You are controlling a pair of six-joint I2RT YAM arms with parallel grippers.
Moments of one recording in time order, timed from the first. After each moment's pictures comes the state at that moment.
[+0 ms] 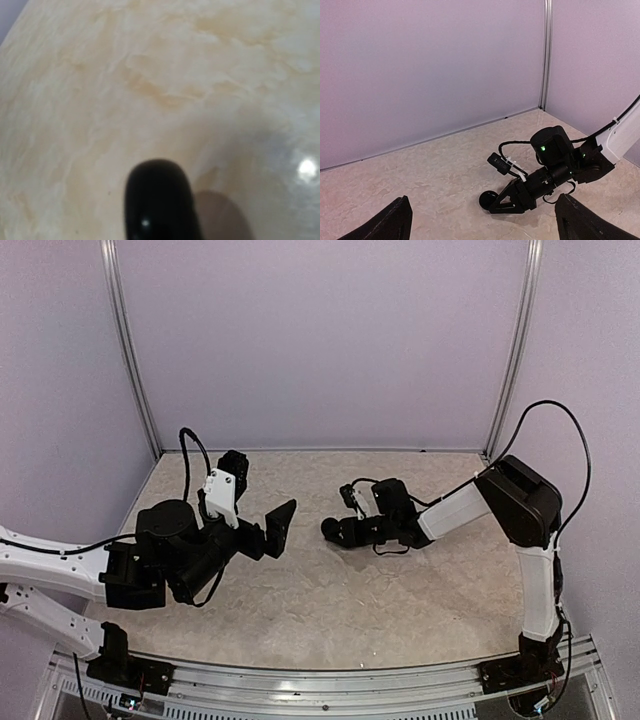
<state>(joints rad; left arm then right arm) -1.28 1.16 0.72 0.40 -0.79 -0.02 0.66 2.13 1.13 0.44 -0.46 0.44</state>
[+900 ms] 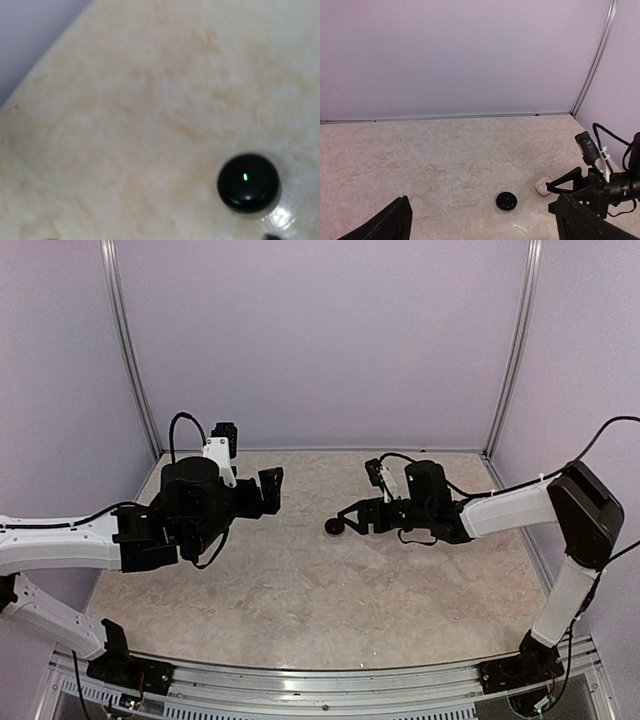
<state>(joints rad) -1.06 1.24 0.87 0.16 -0.73 -0.33 0.65 1.76 0.91 0.41 -0.37 0.38</state>
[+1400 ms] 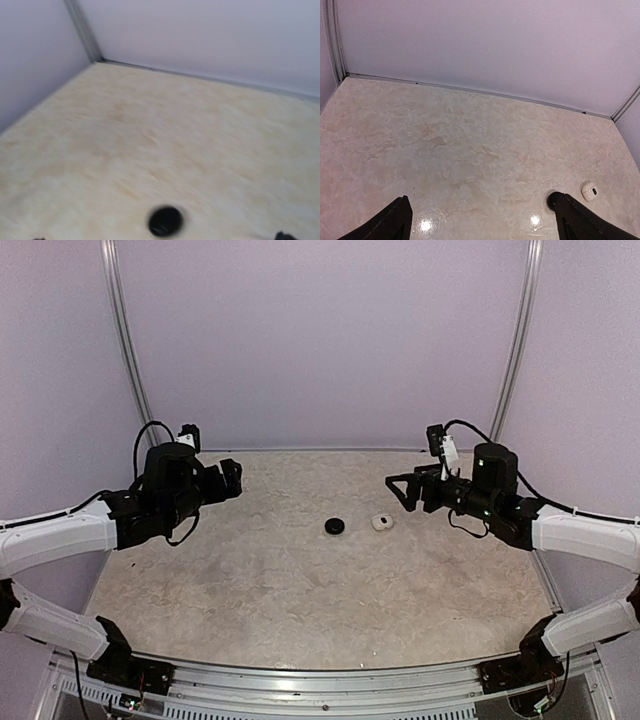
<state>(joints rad) -0.70 1.23 0.84 0.02 -0.50 -0.48 0.56 1.25 0.75 0.30 -0.20 0.21</state>
